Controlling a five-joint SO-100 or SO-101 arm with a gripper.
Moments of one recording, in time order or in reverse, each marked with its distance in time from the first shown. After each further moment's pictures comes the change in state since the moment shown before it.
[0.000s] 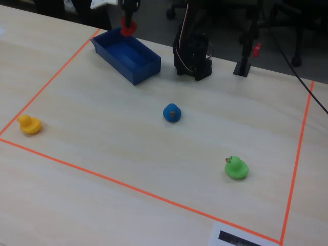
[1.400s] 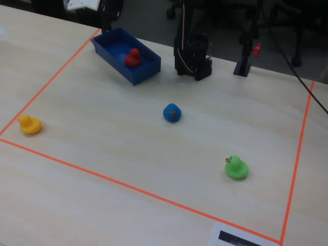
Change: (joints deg) arm -21.6 -3.3 -2.7 -18.2 15.1
